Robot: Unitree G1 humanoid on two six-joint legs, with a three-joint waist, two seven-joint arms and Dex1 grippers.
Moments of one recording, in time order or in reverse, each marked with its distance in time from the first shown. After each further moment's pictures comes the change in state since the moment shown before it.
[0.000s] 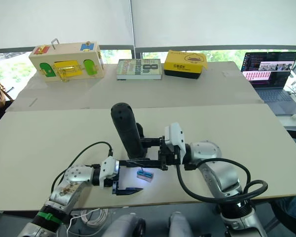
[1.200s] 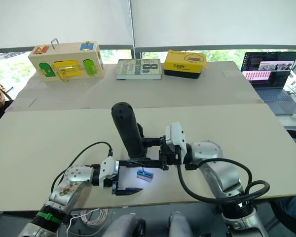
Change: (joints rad) left arm 0.004 0.000 0.004 -0.004 0.000 0.000 -0.006; right arm 0.000 -0.008 -0.002 -0.007 0.007 0.000 -0.006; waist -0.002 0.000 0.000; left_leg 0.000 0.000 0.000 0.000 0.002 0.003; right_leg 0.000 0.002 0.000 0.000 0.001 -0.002
